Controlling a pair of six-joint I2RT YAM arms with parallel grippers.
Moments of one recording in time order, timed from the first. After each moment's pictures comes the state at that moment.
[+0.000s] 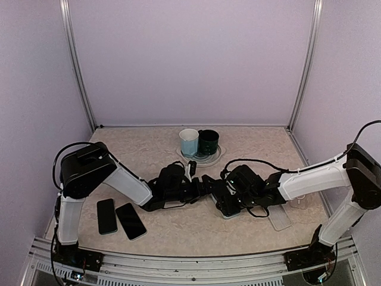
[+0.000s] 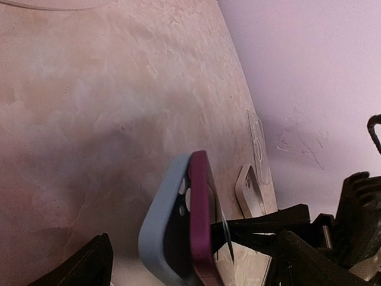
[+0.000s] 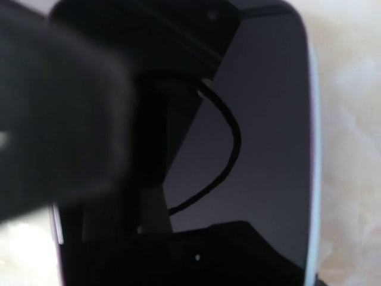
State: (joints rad) left arm -0.96 2.14 1.01 0.79 0.17 -1.04; right arm 0.95 1.59 0.77 -0.14 0.18 0.47
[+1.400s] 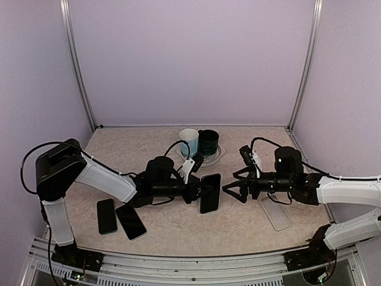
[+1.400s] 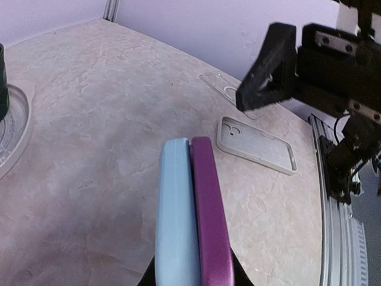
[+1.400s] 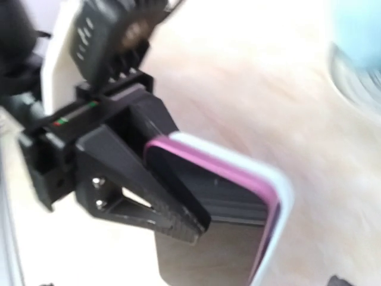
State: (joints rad) left arm -0.96 1.93 0.92 0.72 0.29 -0.29; right arm 0.70 1.17 0.53 0.23 -0.40 0.19
